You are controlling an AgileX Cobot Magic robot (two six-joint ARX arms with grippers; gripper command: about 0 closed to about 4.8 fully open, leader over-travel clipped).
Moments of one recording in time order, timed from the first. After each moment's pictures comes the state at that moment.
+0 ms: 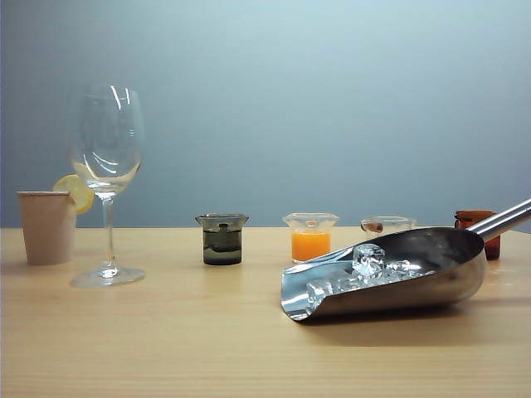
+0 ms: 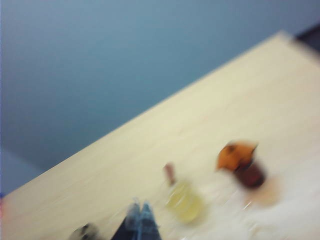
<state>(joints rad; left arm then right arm) -0.04 0.35 0.55 -0.17 0.10 -0.08 -0.01 0.60 0.64 -0.17 -0.13 0.64</state>
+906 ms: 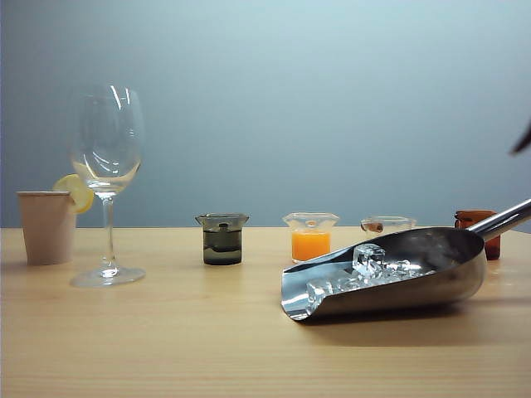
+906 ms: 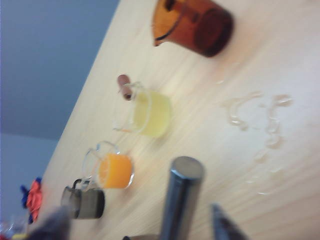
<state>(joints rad) -0.50 0.69 0.76 -0.34 0.20 -0.03 0.01 0.91 0.26 0.32 -0.26 1.02</state>
